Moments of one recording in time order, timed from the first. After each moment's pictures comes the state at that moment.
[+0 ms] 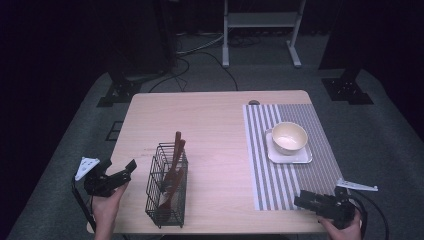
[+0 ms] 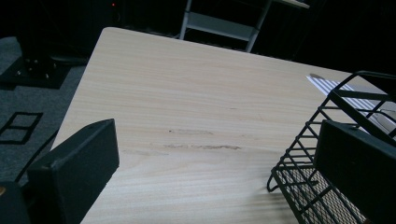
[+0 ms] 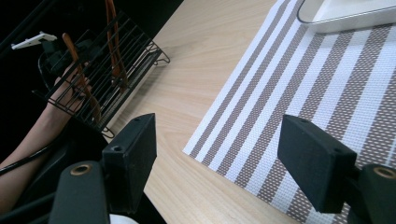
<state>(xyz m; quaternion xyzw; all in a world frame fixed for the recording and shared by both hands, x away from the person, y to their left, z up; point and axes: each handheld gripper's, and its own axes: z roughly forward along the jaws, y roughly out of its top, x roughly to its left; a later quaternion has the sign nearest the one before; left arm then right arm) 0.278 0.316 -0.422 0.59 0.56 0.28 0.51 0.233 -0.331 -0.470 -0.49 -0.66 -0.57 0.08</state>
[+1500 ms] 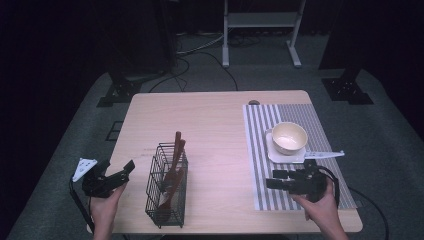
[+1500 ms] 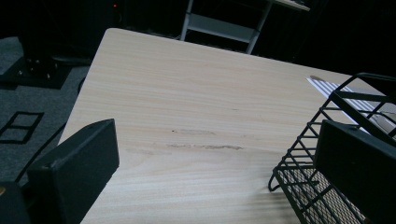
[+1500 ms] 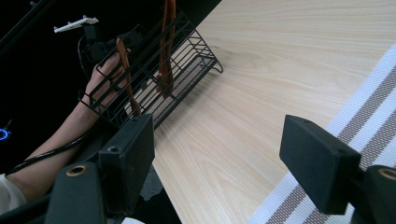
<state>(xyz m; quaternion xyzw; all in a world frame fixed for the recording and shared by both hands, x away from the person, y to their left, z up) 0.275 0.321 -0.421 0.59 0.56 0.28 0.51 0.281 -0.253 -0.400 -0.40 -0.73 -0.55 0.11</state>
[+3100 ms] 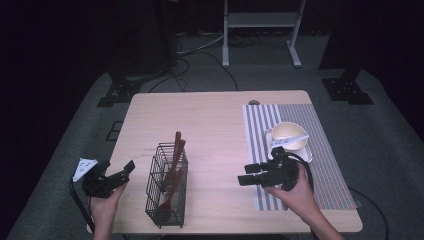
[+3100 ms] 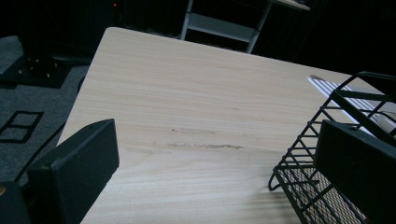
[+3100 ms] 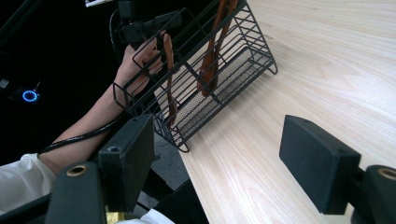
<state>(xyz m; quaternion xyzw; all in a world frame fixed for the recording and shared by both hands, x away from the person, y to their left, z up) 0.275 0.321 -0.422 0.59 0.56 0.28 0.51 0.300 -0.182 -0.364 -0.34 -0.77 -0.51 0.15</state>
